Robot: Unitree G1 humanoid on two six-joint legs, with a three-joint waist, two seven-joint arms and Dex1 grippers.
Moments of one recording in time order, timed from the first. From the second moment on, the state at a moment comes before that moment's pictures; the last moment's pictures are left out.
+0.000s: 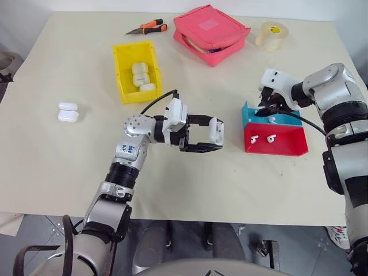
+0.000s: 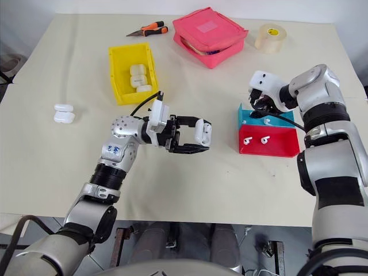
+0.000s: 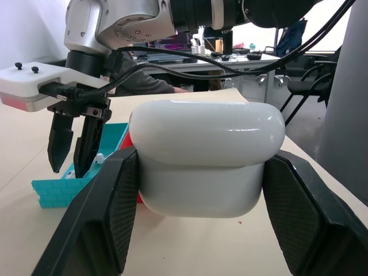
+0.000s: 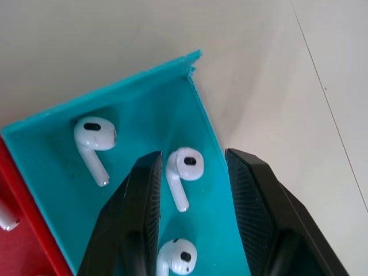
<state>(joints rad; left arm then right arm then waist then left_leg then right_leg) -0.74 0.18 -0.12 0.39 -0.31 -0.03 -1.29 -1.29 -0.66 0.39 1.16 -0.26 0.15 1.20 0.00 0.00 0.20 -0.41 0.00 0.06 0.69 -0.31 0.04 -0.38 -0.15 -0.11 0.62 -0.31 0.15</state>
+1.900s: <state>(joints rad) -0.95 0.07 -0.08 0.77 -0.31 -0.18 -1.39 -0.50 -0.16 -0.71 -0.87 0.81 1.58 0.71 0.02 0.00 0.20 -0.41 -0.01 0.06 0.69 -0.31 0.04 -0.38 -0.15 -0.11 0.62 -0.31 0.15</state>
